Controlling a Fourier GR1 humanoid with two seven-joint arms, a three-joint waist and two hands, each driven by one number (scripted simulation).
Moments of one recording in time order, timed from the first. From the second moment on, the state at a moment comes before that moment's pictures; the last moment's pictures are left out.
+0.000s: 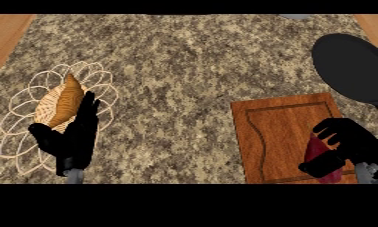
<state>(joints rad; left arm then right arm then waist) 0.05 0.16 -0.10 -1.49 0.29 0.28 0.07 -0.02 -0.60 0.27 -1.72 0.40 0.19 1.00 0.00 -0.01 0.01</state>
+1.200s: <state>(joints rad) 0.06 0.15 -0.09 -1.50 0.28 0.28 0.09 -0.08 -0.64 0.51 -1.81 0.77 0.01 0.34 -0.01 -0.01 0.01</state>
